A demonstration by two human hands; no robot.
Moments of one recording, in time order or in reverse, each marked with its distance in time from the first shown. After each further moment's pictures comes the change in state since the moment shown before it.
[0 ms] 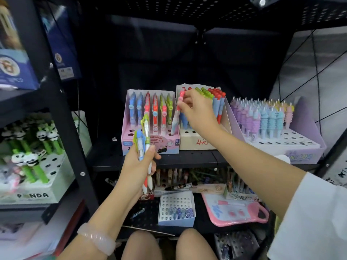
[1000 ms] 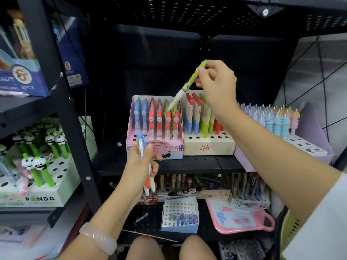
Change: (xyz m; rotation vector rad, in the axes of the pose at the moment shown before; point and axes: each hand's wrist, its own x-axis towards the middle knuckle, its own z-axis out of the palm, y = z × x) left_hand 0.010 0.006 -0.003 0.029 0.019 0.006; right_hand 0.029 -0.039 -0.041 0.248 0.282 -0.010
